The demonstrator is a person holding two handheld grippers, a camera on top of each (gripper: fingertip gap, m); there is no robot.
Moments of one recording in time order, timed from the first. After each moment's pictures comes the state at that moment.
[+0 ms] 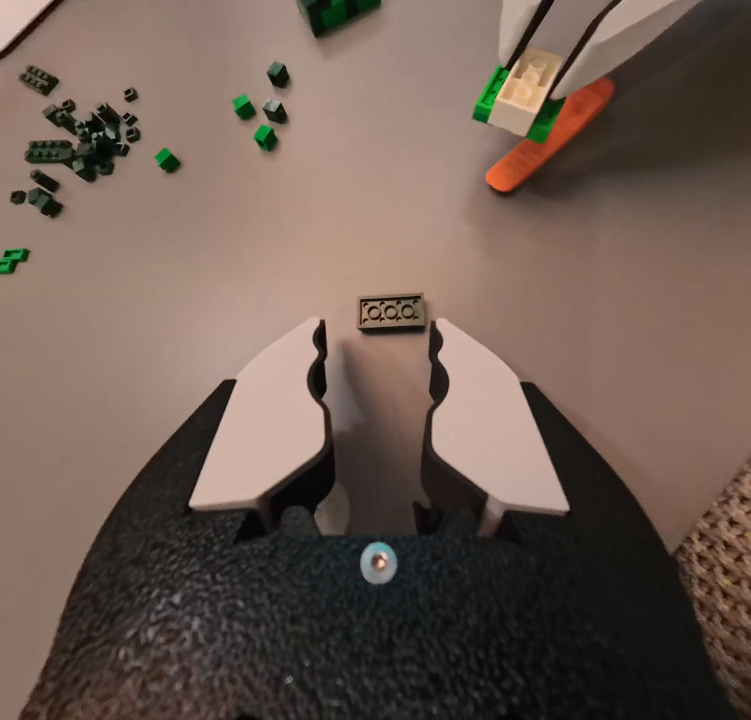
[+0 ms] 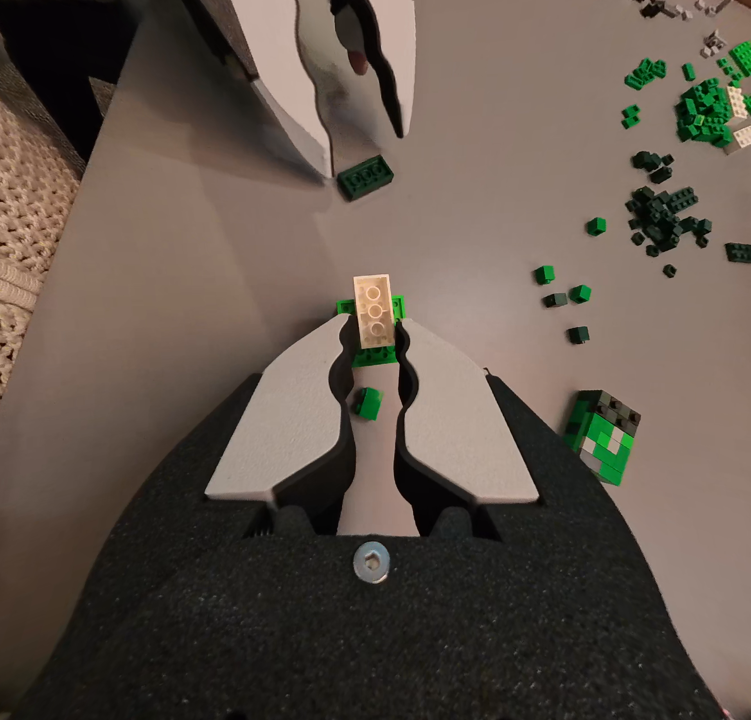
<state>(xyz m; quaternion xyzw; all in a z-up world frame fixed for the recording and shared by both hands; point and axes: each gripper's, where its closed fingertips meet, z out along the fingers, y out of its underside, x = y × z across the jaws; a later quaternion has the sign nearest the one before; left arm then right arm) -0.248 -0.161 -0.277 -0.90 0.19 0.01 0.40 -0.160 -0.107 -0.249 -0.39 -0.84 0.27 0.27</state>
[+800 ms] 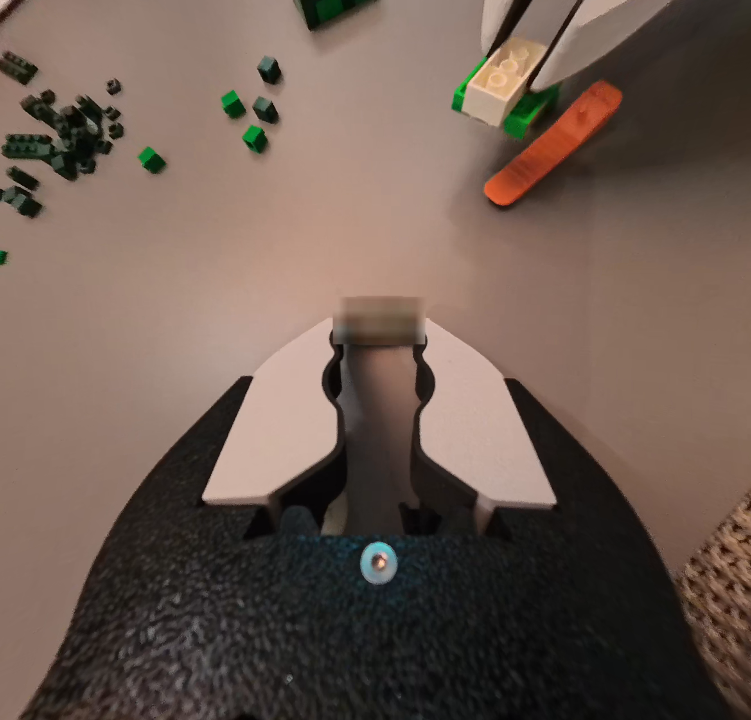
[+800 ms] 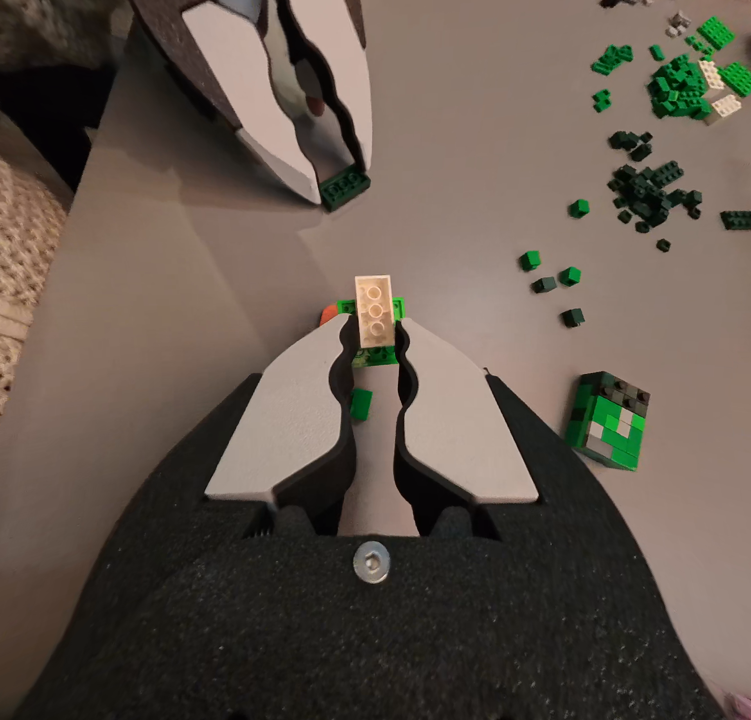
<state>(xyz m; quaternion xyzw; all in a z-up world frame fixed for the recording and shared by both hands) -0.241 -0.153 -0.282 -0.90 0.18 0.00 0.39 -0.164 -0.097 -0.248 -0.43 -0.80 0.31 0.27</state>
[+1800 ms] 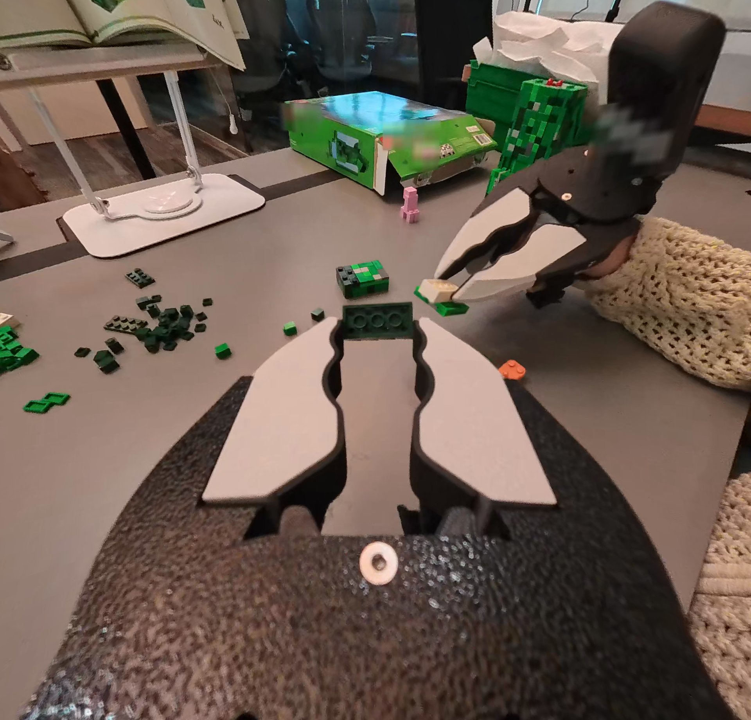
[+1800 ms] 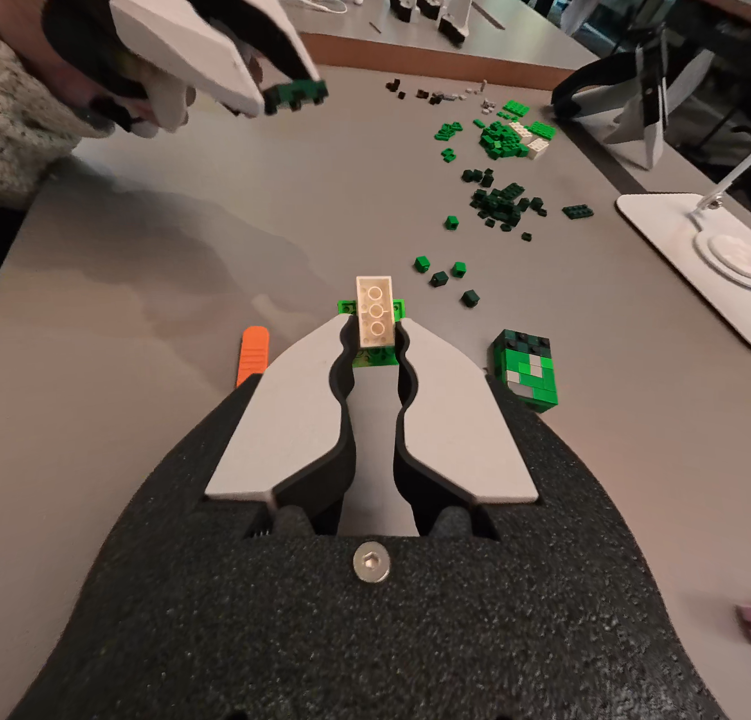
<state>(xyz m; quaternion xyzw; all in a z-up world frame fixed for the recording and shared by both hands) -0.230 -0.109 -0.179 -0.78 0.10 -0.10 0.61 -0.164 -0.049 -0.226 -0.48 -0.69 0.38 0.38</state>
